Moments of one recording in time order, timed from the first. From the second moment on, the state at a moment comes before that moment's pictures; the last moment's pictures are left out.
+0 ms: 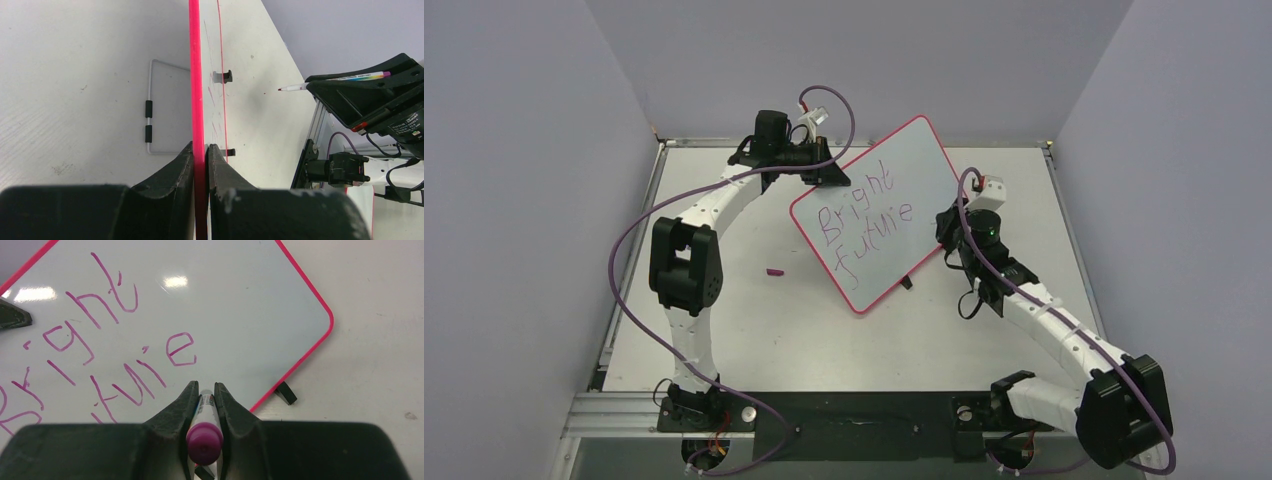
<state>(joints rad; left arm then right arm) -0.32 2.04 1.75 -0.27 0.85 -0.36 0.39 1.15 0.72 0.10 0.25 0.42</state>
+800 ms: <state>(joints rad) -0.33 2.04 1.75 -0.27 0.85 -0.36 0.48 1.03 0.53 0.17 0.19 0.41</state>
